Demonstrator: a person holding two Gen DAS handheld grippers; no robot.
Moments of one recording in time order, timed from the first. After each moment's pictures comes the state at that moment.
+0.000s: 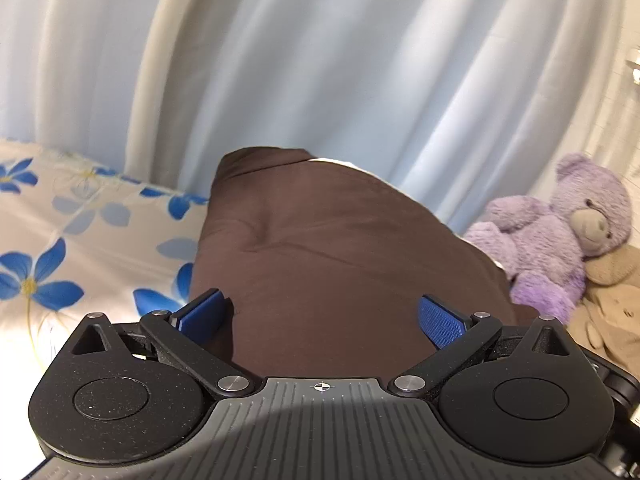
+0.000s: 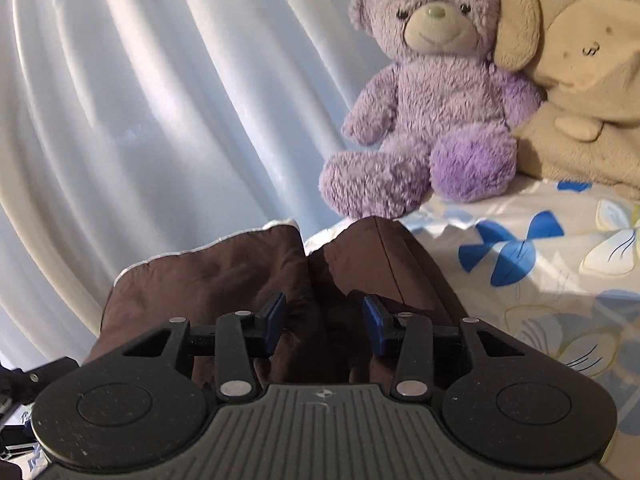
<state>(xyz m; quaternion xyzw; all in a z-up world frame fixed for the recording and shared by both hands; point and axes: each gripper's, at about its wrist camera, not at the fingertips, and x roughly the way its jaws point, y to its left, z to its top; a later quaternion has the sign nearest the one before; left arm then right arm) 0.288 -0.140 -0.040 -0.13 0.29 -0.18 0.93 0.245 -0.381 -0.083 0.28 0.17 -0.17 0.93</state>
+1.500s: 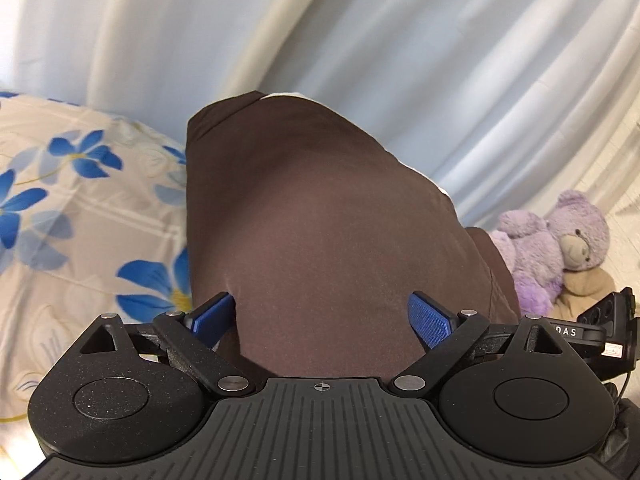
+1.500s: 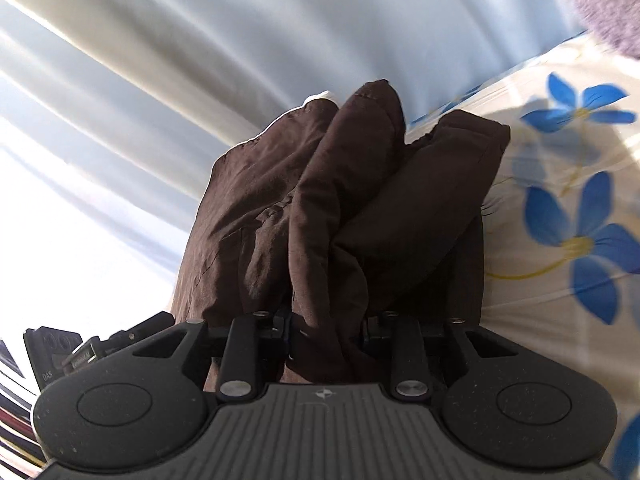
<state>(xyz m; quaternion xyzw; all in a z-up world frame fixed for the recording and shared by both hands) 0.338 0.032 -0.007 -0.17 0.37 -0.22 0.88 0.335 -0.305 -0.064 0.35 0.38 0.17 0.84</state>
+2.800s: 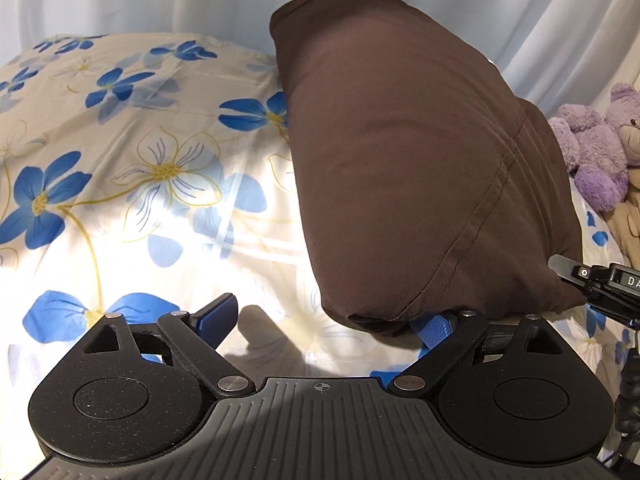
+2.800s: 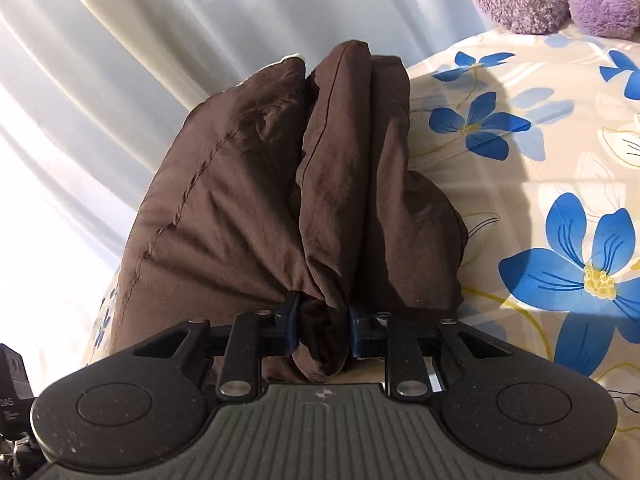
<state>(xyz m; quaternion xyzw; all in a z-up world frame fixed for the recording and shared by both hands) 0.230 0.068 -0.060 -0.08 0.45 -0.14 0.88 0.201 -0.267 -0.083 0.29 0.36 0.06 0.89</state>
